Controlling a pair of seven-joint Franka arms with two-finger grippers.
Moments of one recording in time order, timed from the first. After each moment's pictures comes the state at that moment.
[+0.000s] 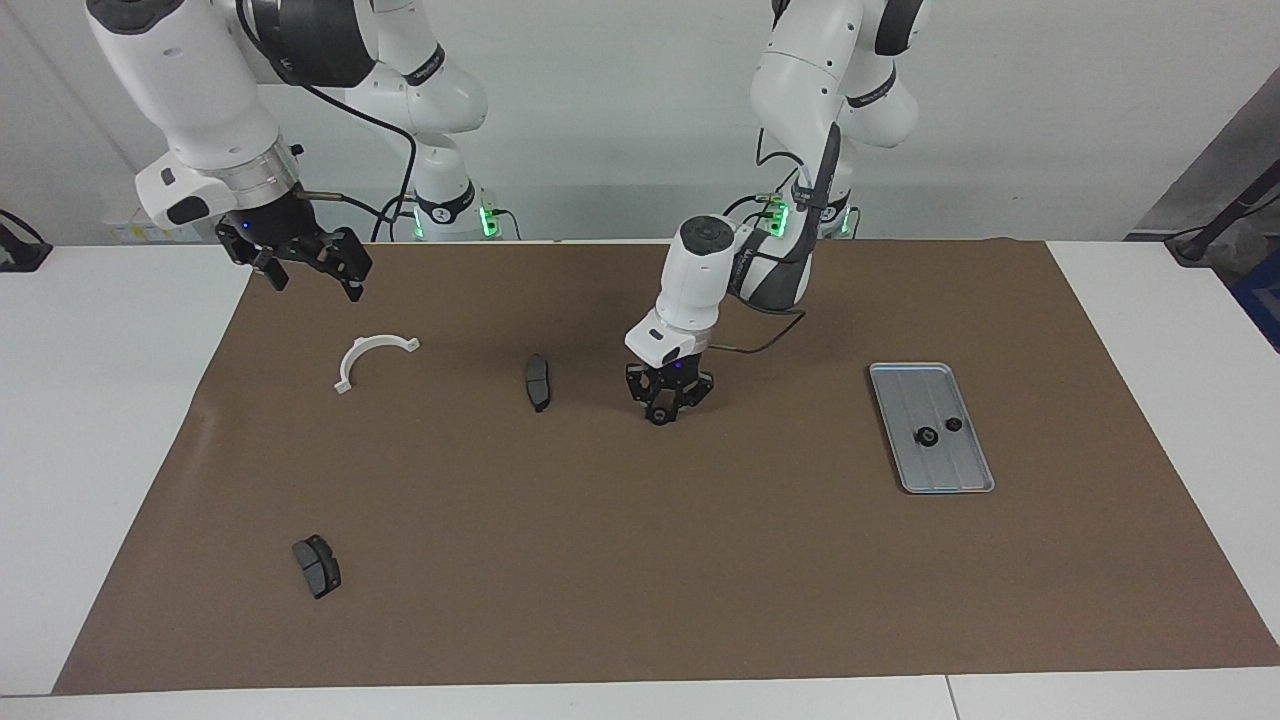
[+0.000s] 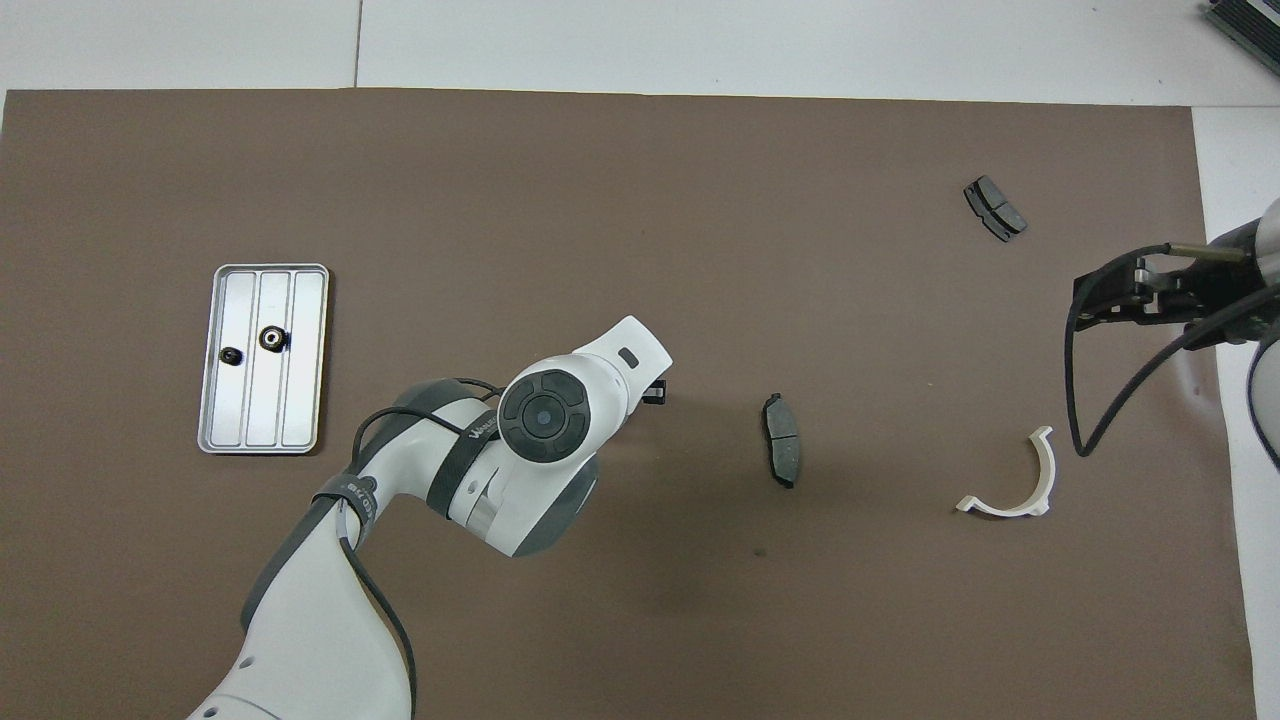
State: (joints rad) left arm -0.71 0.38 0.03 -2.00 -0.05 2.63 -0.51; right arm -0.05 0.02 0.07 -1.59 -0.03 1.57 0.21
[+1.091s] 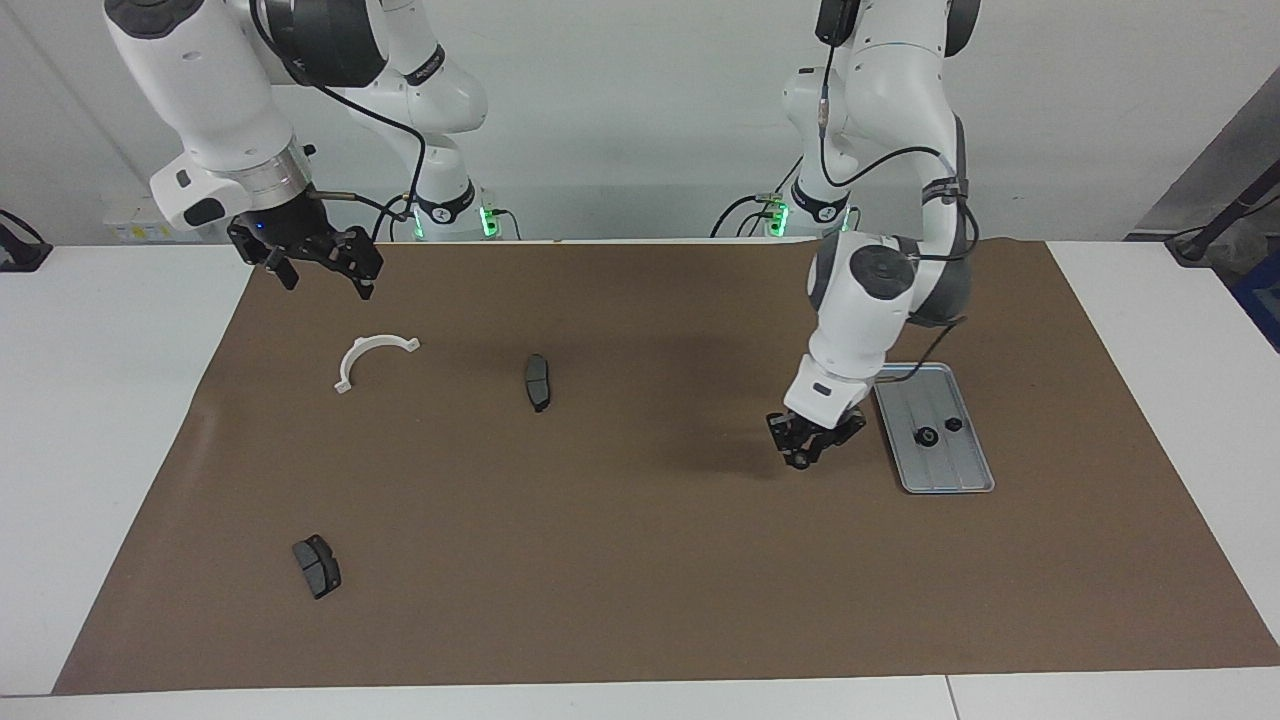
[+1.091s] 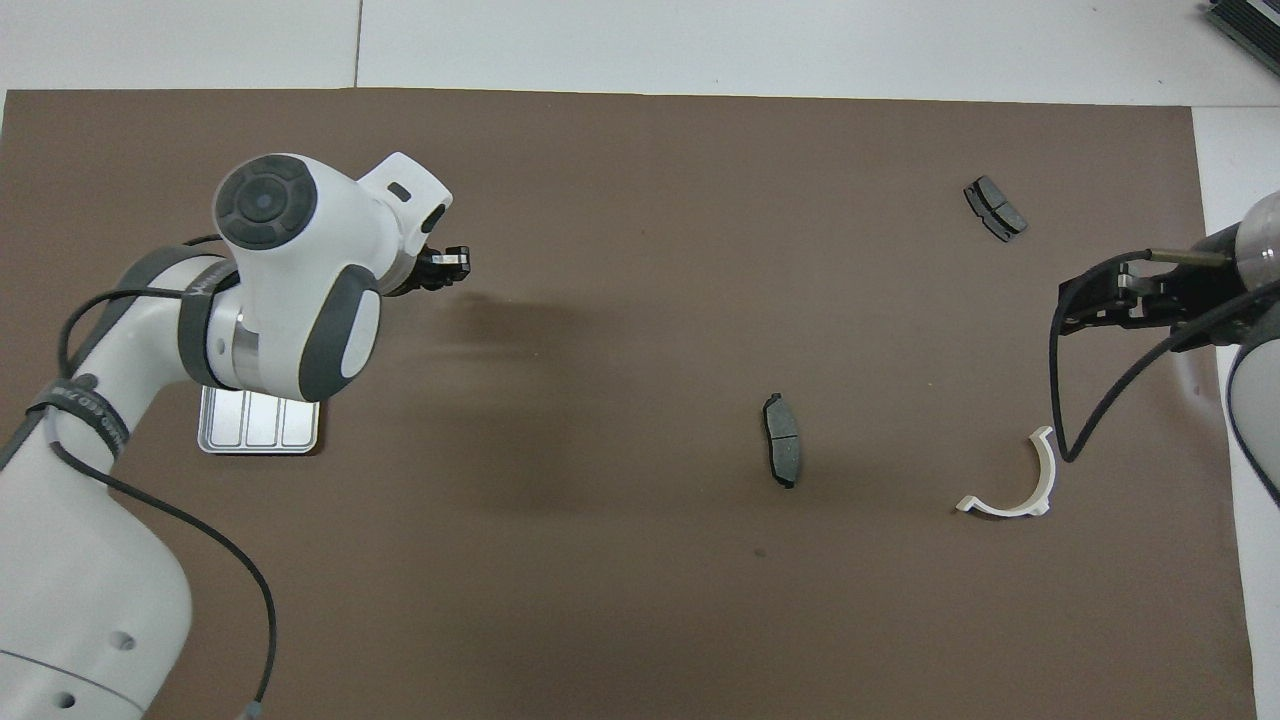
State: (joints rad) left arm -0.33 0.37 0.06 -1.77 -0.05 2.25 -0.26; right arm -0.05 0.02 0.09 -1.59 -0.03 1.57 0.21
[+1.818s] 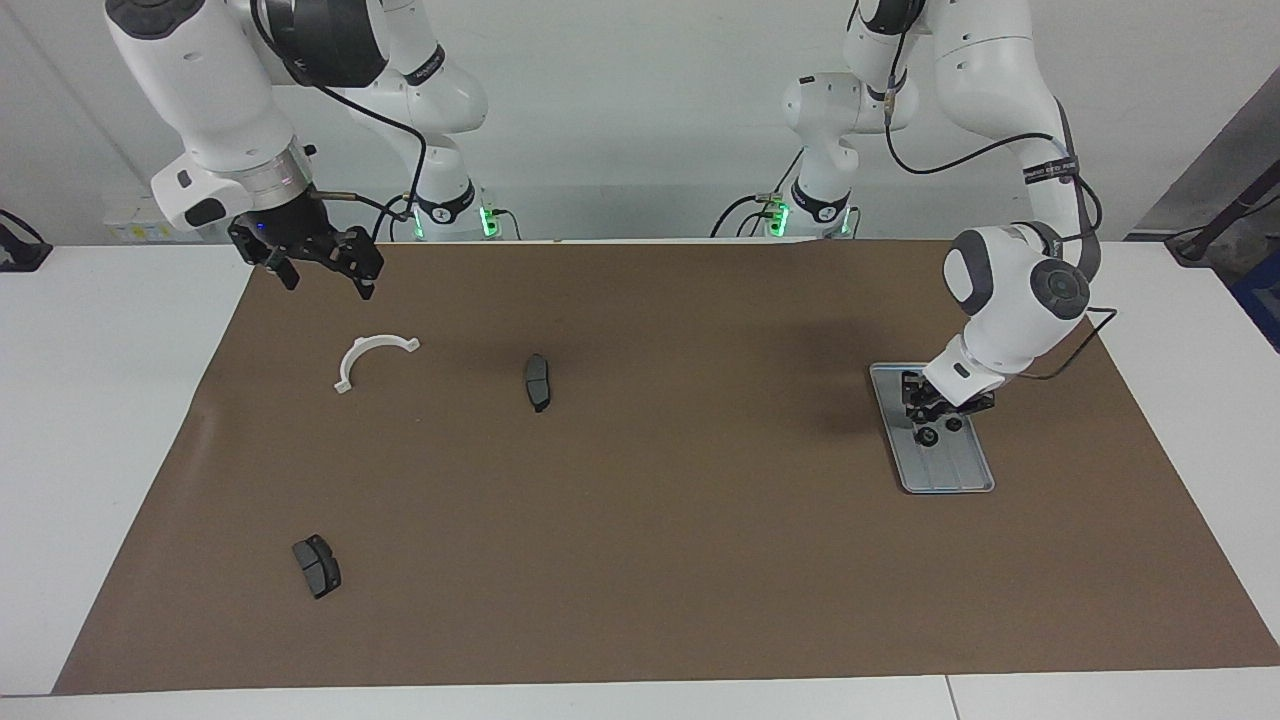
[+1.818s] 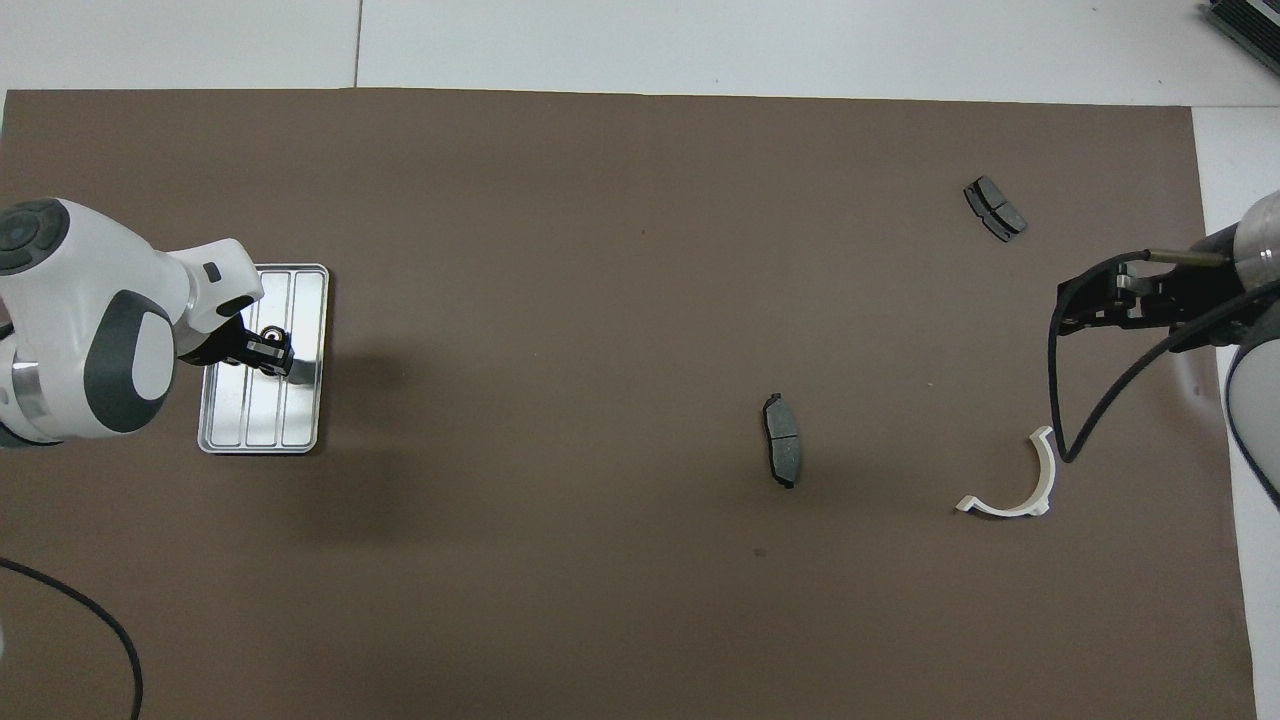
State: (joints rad) left arm -0.06 0.26 0.05 -2.00 -0.05 2.13 0.34; right arm -0.05 0.02 0.09 -1.59 -0.03 1.57 0.21
